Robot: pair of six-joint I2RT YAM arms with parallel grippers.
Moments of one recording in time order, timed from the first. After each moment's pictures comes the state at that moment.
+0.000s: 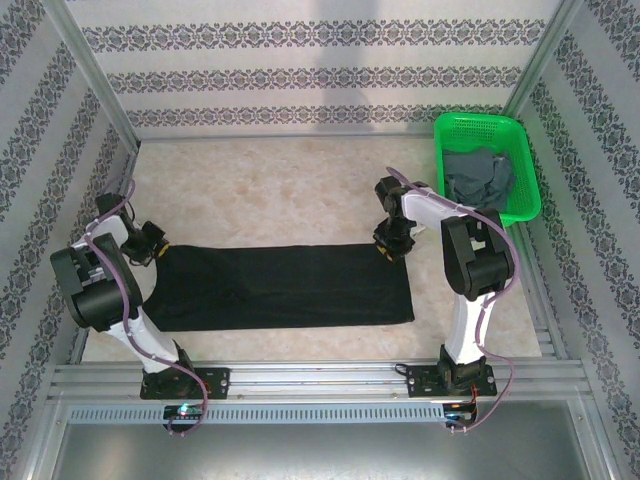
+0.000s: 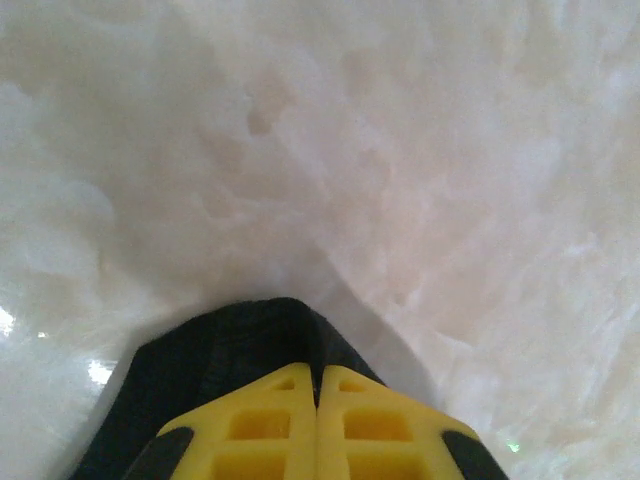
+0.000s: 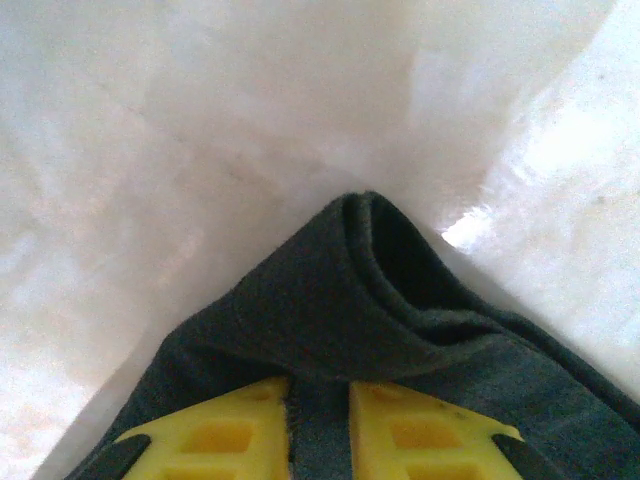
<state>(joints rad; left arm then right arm) 0.51 1.74 1.06 -0.61 0.33 -0.52 0.28 1.96 1.32 -0.93 -0.07 1.18</state>
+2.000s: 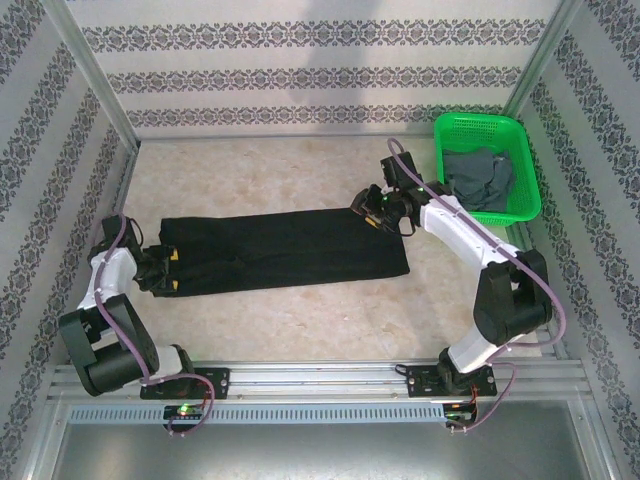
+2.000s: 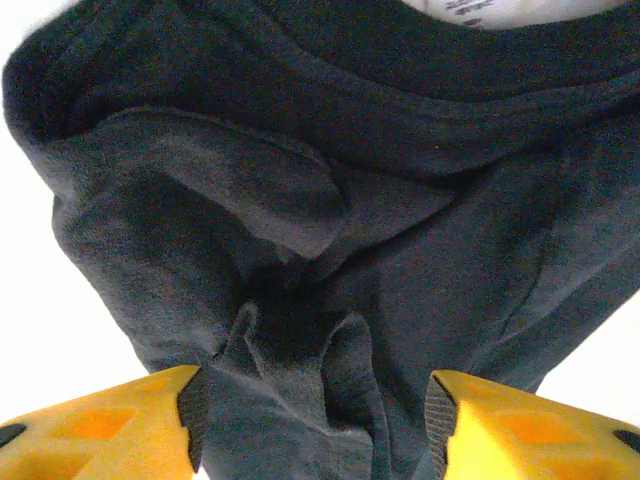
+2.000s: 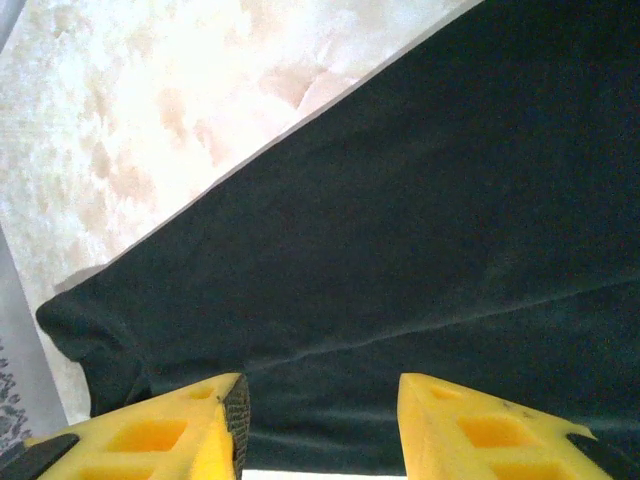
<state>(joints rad) 0.47 1.33 0.79 -0.76 0.34 -1.22 0.35 1.59 1.26 -0.62 -0.29 0.91</state>
